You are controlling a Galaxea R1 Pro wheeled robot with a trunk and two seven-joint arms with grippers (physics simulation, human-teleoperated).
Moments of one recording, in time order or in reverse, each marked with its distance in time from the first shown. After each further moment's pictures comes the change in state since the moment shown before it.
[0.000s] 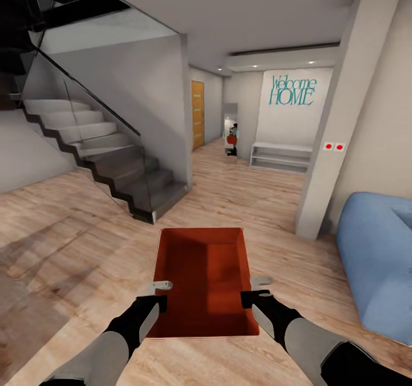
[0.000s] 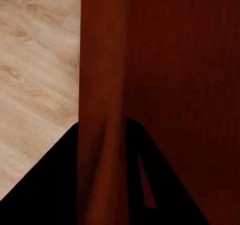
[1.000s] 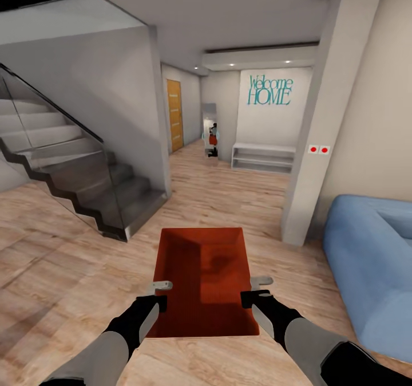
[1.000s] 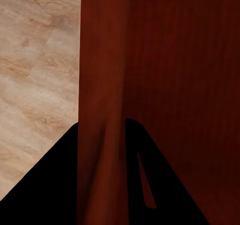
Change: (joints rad) left arm 0.000 0.000 0.002 -0.001 -0.002 0.001 -0.001; right arm 0.000 0.001 -0.001 0.000 0.001 0.000 0.000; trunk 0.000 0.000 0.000
